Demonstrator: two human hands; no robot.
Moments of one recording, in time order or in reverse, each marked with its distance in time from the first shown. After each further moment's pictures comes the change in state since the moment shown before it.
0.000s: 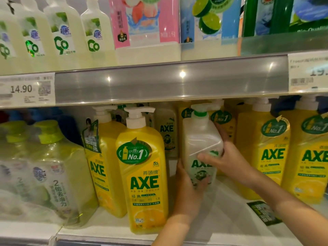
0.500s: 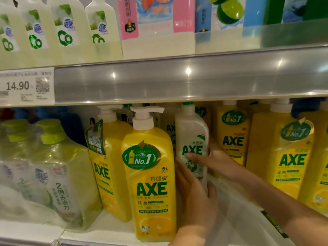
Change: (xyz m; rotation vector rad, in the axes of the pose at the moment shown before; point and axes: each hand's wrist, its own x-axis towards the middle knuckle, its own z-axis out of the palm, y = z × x) left_hand -0.005 -0.004 0.008 0.513 0.178 0.001; right_hand 0.041 0.025 0.031 -0.037 -0.113 0.176
